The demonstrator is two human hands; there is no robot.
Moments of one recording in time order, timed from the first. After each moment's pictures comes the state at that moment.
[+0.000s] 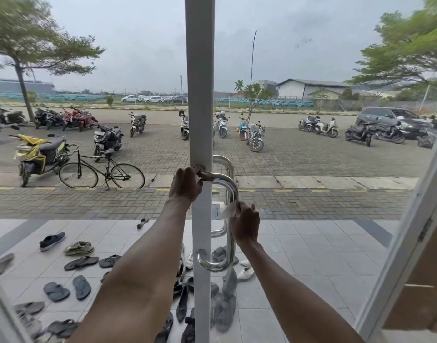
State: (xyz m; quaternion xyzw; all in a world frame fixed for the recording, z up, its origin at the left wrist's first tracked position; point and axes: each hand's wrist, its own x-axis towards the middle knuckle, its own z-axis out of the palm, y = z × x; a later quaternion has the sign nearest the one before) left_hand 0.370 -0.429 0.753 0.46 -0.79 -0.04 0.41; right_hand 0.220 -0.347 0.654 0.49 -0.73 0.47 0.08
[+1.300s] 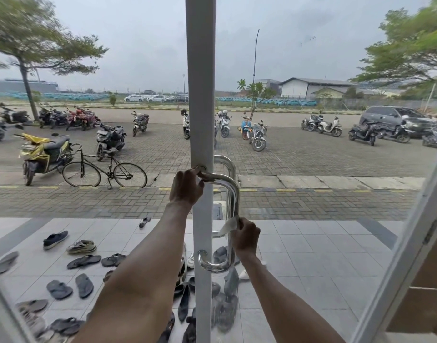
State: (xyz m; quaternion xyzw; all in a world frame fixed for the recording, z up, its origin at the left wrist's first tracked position) left_hand 0.366 -0.432 0.747 0.44 -0.79 -0.01 0.43; right_hand 0.218 -0.353 0.611 0.43 -0.71 0.55 -0.01
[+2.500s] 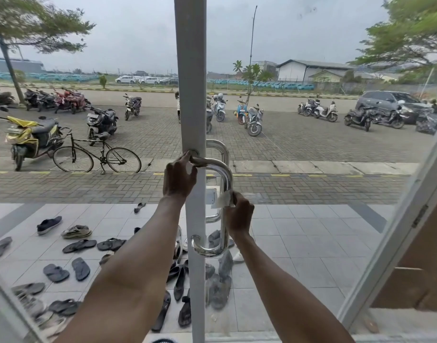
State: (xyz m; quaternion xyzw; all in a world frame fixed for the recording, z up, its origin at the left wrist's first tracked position) left_hand 0.359 -0.444 0.721 0.39 -0.76 0.01 0.52; right_hand 0.216 -0.360 0.630 0.44 -0.67 0.60 0.06
